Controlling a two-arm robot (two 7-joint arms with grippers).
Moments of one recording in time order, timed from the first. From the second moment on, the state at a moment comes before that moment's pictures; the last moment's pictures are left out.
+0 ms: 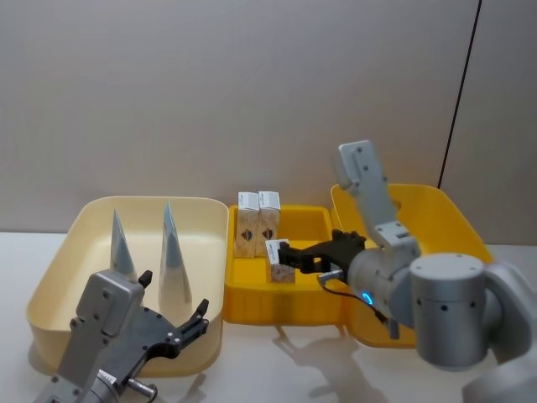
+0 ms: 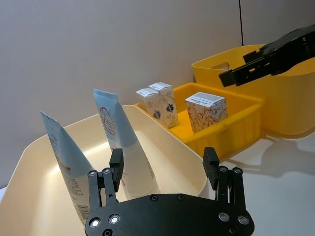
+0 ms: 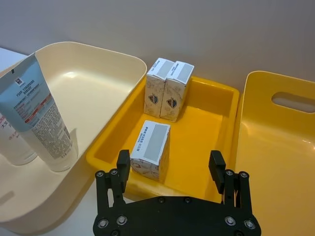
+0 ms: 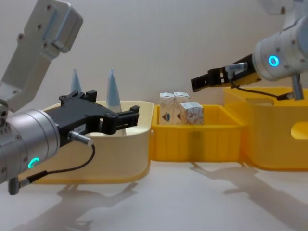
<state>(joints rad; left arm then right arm) -0.24 0.38 0.45 -1.63 -0.20 0.01 -0.01 0.59 0.14 -0.39 -1.47 0.26 0.76 0.00</state>
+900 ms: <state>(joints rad) -0.24 0.38 0.45 -1.63 -0.20 0.01 -0.01 0.69 0.04 -0.42 -1.25 0.22 0.76 -0.03</state>
